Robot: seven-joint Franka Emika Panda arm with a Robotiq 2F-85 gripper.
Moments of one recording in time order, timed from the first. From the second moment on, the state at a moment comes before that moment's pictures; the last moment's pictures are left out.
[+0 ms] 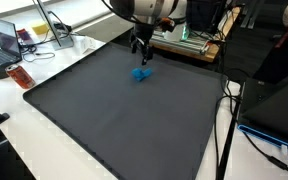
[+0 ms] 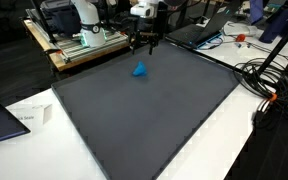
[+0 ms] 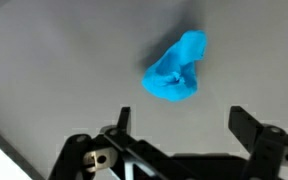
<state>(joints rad) -0.12 0.50 0.47 -1.95 2.48 3.97 -1.96</state>
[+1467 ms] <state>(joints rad) -0.38 0.90 0.67 -1.65 2.51 4.13 -2.27</state>
